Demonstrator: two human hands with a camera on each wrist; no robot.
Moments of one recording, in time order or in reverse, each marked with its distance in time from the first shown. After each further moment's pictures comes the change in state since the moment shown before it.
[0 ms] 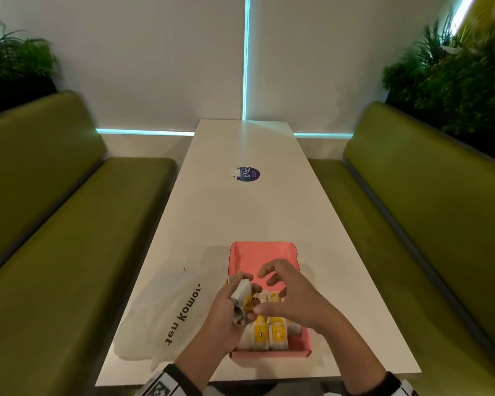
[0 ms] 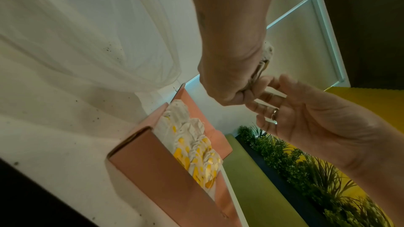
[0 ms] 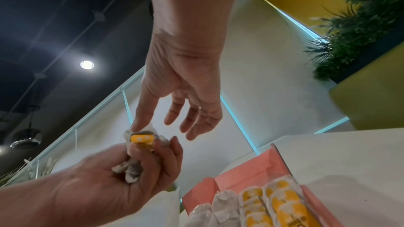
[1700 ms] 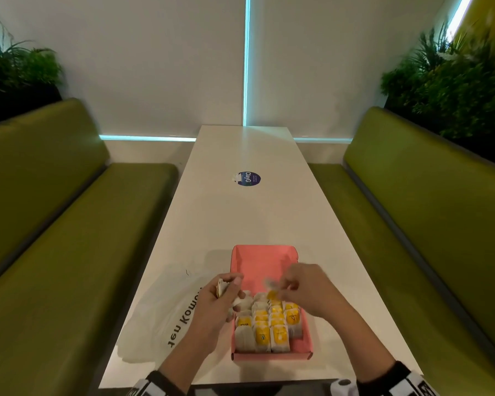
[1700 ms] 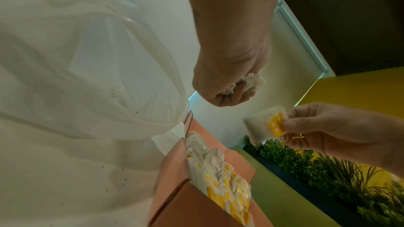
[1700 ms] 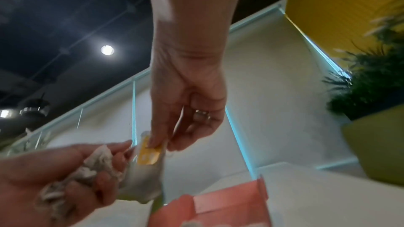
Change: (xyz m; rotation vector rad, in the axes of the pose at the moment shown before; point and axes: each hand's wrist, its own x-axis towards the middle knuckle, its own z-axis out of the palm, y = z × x) left_hand -0.006 0.012 -0.023 0.413 0.119 0.313; right_hand 0.007 -0.001 -0.022 -0.393 0.124 0.141
